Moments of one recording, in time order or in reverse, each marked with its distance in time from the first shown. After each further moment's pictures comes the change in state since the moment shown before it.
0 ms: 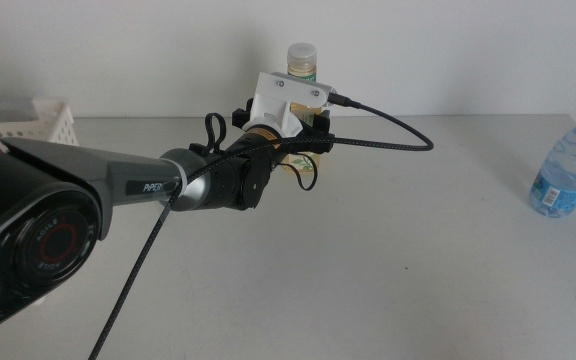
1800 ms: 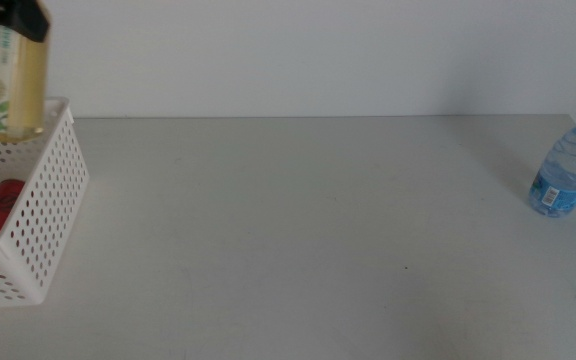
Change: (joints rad) left arm 0.574 -0.598 -0.429 0.048 1.765 0.178; right arm 0.000 0.000 0.000 0.000 0.000 0.000
